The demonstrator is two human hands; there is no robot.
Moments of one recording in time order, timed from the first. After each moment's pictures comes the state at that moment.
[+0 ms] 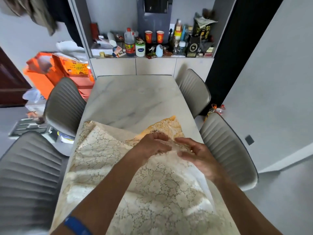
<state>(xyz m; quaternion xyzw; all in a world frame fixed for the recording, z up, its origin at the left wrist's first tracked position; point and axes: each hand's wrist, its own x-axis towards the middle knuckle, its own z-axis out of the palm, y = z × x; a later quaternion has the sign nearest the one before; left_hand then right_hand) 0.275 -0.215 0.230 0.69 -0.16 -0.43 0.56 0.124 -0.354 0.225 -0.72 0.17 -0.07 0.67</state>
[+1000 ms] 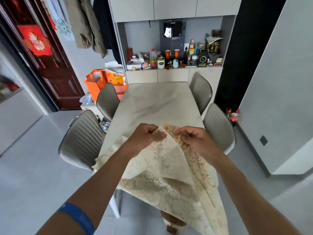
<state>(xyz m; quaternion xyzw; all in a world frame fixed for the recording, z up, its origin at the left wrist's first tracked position) -0.008 -0.066 0.323 0.77 -0.24 -0.23 0.55 -0.132 -0.251 0.317 -0.76 0.04 -0.09 0.64</state>
